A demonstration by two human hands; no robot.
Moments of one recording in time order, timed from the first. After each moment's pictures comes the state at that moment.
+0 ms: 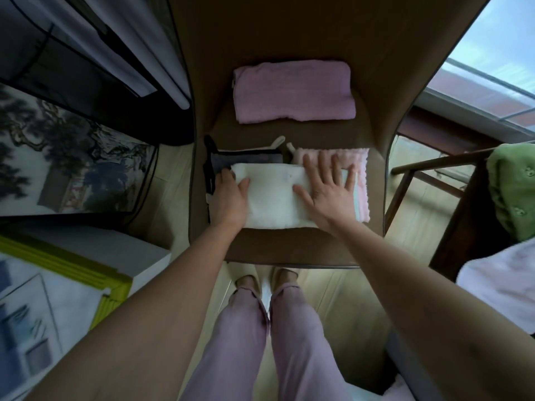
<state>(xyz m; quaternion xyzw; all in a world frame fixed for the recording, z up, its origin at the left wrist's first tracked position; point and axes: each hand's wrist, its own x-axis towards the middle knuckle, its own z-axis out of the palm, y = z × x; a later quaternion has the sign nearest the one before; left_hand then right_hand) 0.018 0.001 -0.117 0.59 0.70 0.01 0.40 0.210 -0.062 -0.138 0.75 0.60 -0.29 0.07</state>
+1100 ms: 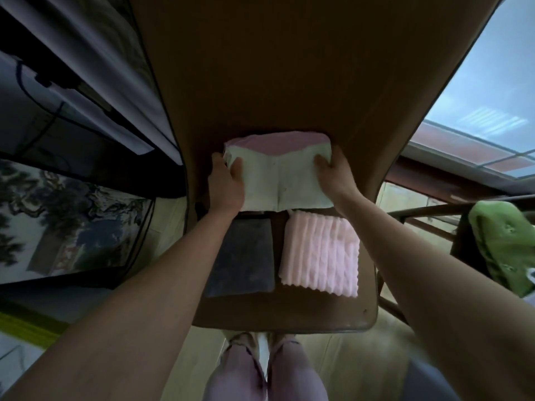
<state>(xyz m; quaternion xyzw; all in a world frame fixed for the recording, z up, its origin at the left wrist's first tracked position) 0.077 0.125 -0.103 0.54 0.67 0.22 0.45 0.269 0.078 -0.087 0.79 0.30 -0.43 -0.33</state>
